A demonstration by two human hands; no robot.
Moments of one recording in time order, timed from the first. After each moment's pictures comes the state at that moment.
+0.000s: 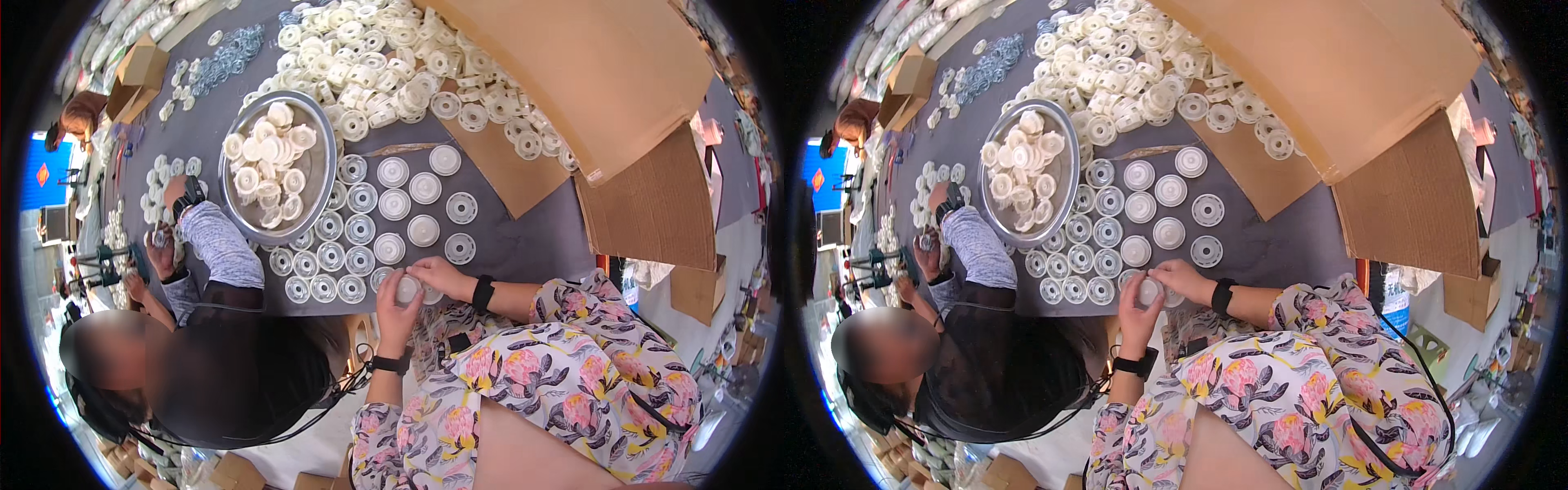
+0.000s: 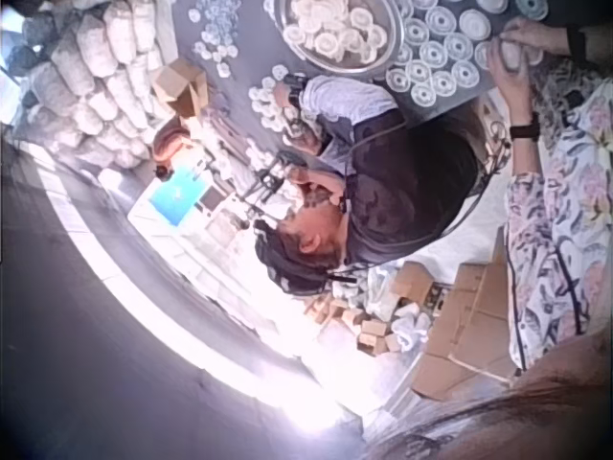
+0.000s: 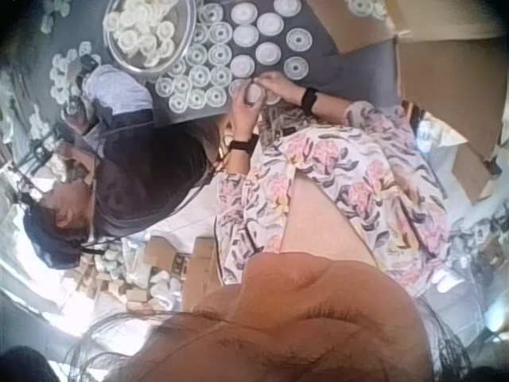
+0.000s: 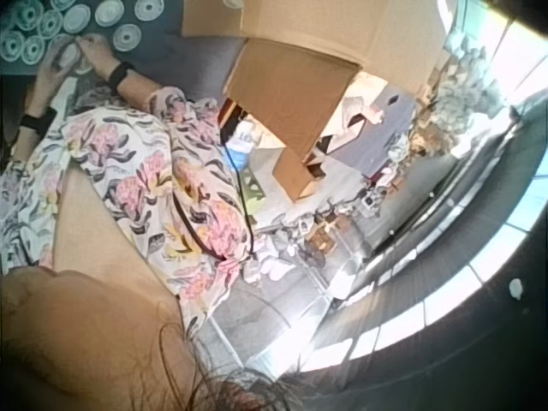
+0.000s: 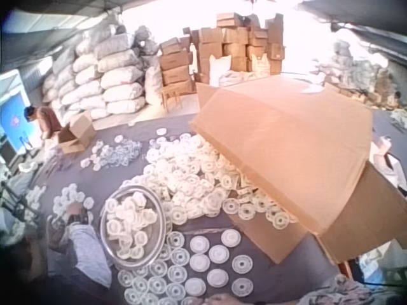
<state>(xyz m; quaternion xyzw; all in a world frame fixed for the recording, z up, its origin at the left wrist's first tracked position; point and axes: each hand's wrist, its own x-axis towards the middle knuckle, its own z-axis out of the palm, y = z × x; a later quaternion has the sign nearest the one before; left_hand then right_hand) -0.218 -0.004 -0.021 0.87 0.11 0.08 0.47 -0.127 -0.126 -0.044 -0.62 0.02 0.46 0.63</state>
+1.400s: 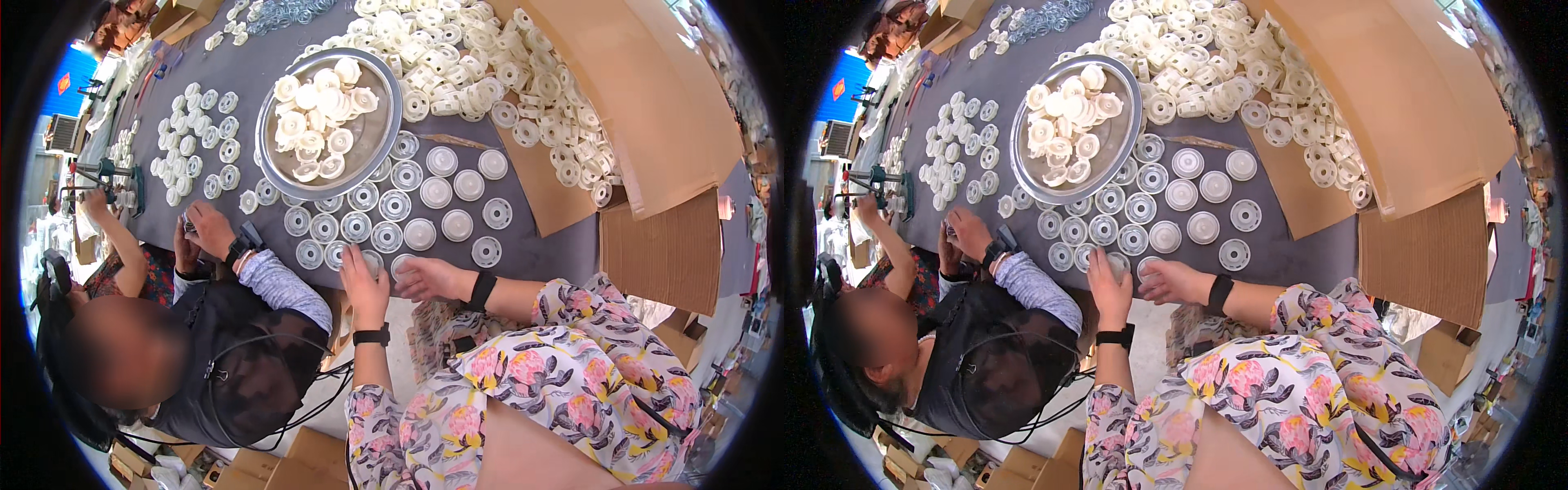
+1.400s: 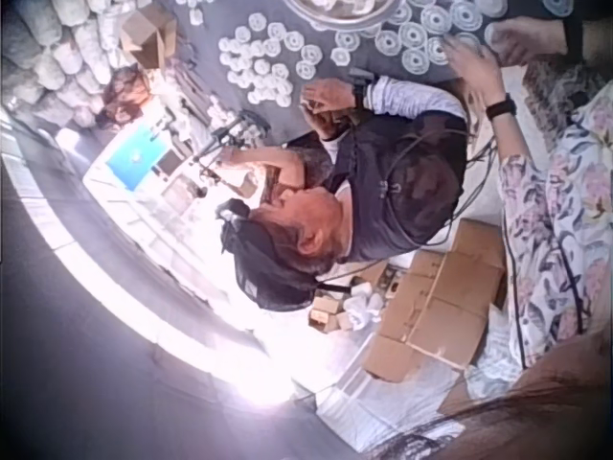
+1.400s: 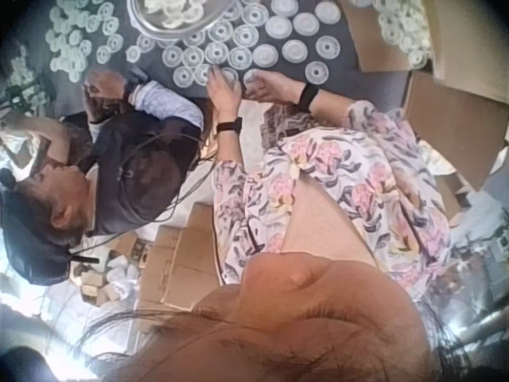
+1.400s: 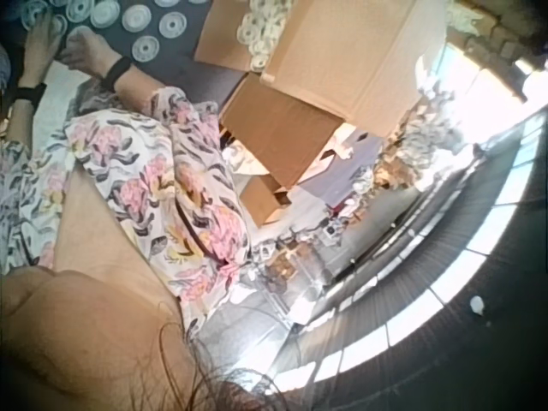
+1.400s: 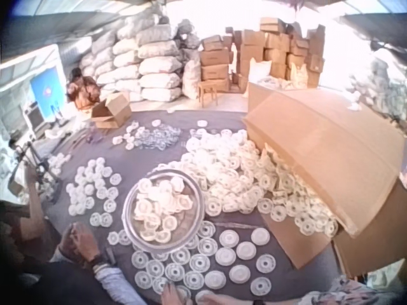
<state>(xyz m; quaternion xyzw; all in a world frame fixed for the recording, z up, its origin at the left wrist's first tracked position) -0.252 0.076 -0.051 0.90 0.28 0.12 0.32 -0.151 -0.062 -0.025 -0.47 0.13 0.69 0.54</state>
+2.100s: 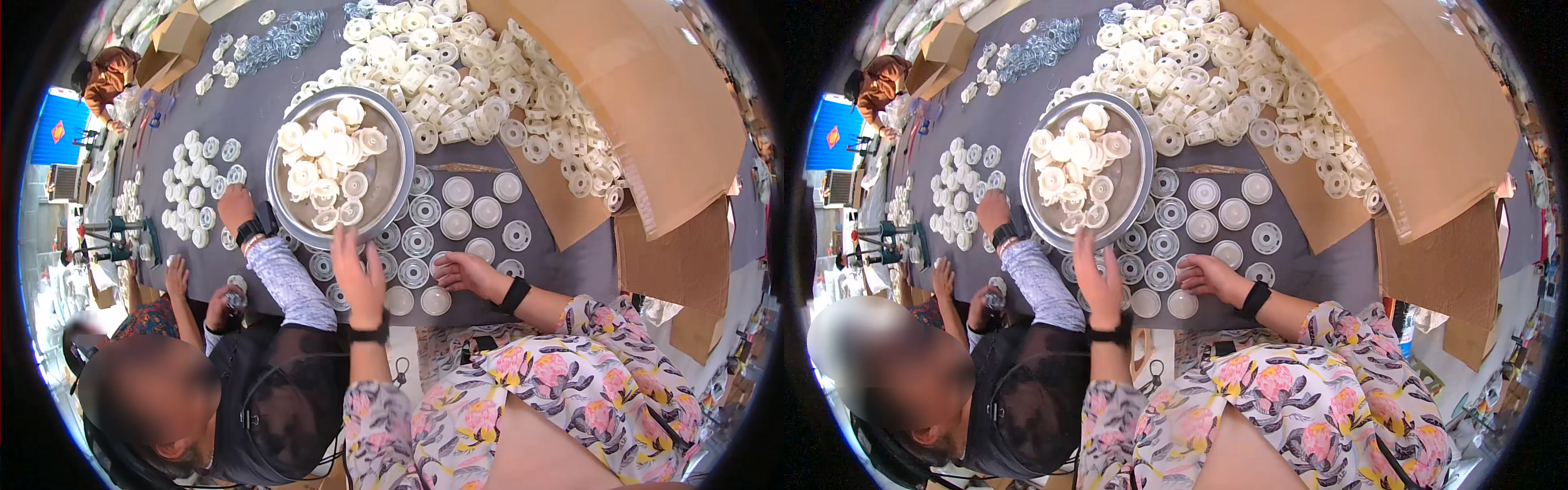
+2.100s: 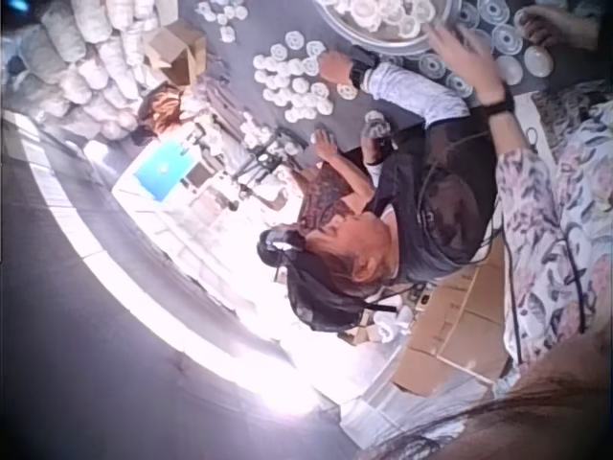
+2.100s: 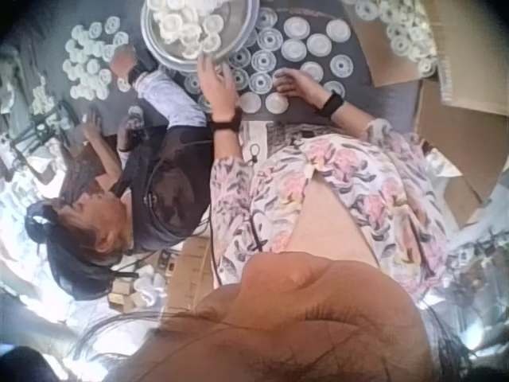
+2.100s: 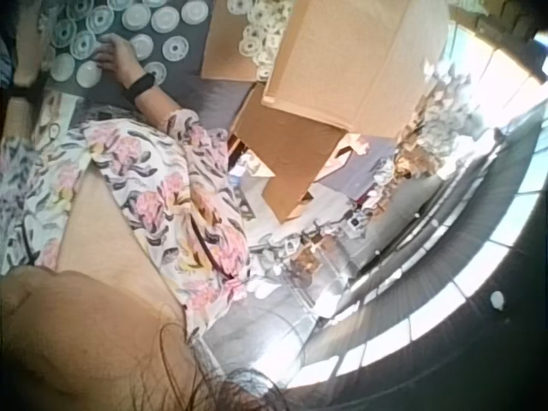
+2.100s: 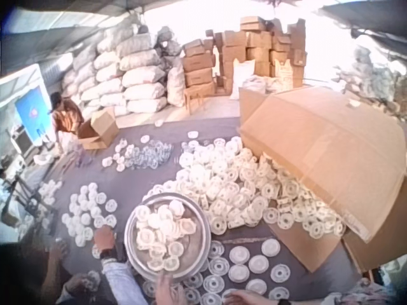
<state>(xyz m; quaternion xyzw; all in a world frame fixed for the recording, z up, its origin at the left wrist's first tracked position) -0.154 0.147 0.023 0.89 0.15 0.27 0.34 -0.095 -0.071 -0.011 -0.50 0.17 0.56 0.64</state>
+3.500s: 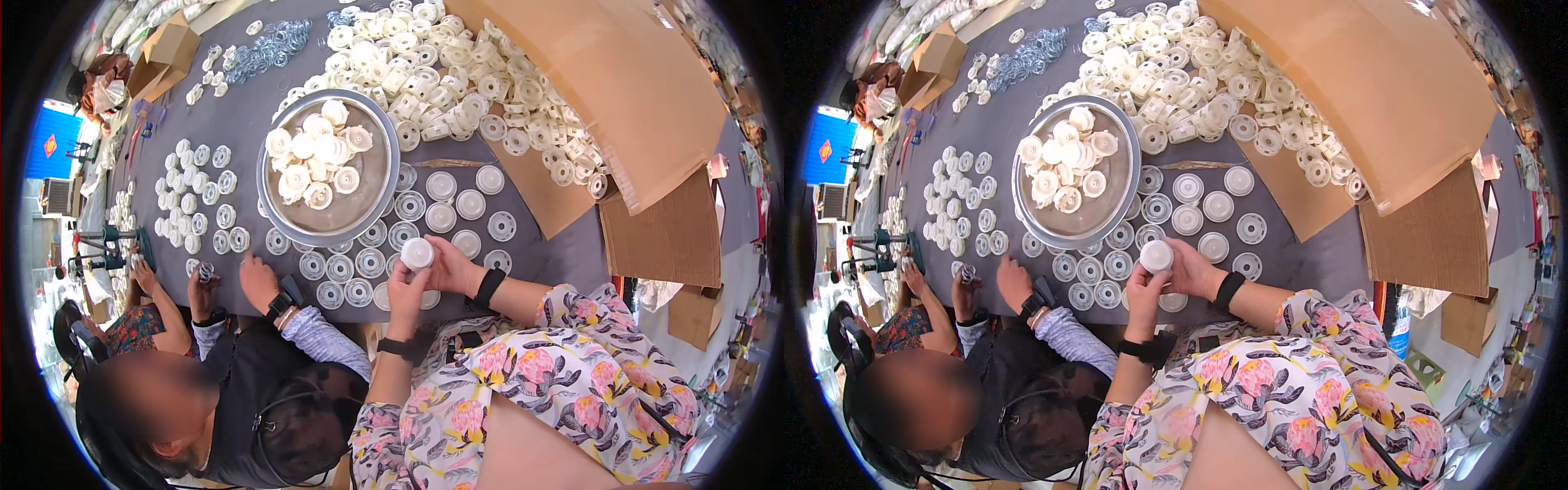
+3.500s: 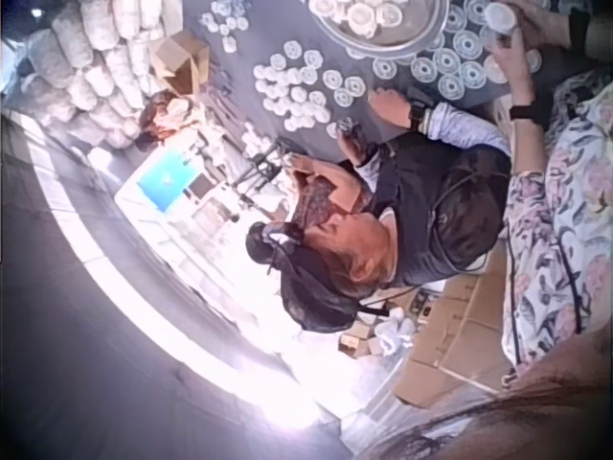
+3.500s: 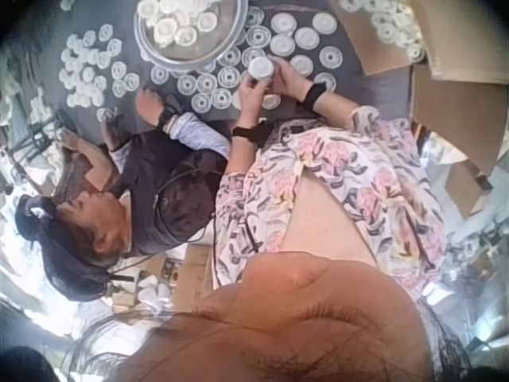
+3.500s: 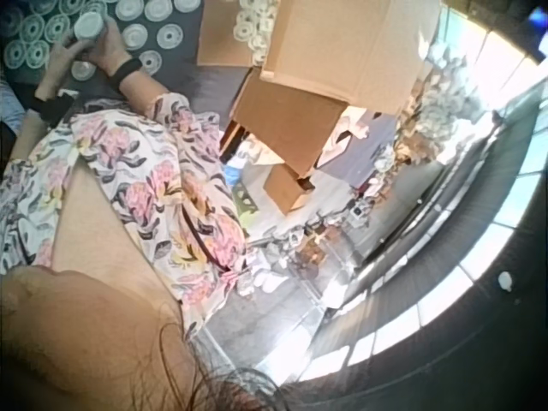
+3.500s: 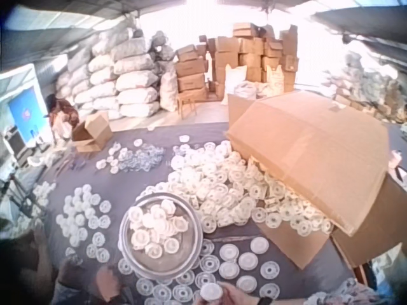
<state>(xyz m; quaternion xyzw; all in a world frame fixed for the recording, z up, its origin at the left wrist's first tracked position) -0.181 0.055 0.001 0.46 0.28 0.00 0.84 -0.092 -0.047 0.013 -0.25 0.22 0.59 0.74</state>
